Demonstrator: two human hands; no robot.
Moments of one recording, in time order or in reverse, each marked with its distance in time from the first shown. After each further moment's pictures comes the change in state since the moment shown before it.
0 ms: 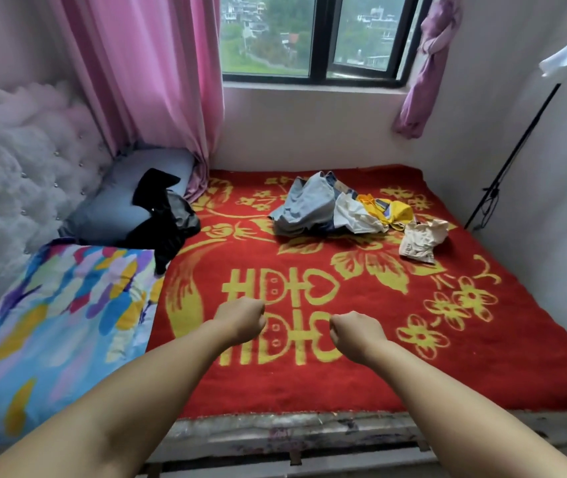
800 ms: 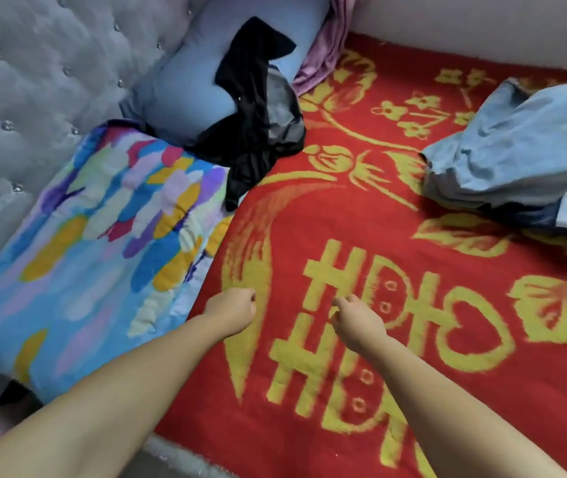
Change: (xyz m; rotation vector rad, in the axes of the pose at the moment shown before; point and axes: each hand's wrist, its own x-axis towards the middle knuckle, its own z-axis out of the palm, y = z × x) left_hand 0.222 -0.261 0.142 -0.269 -0.271 -0.608; right_hand 0.413 -0.116 0.161 0.146 -0.405 -0.238
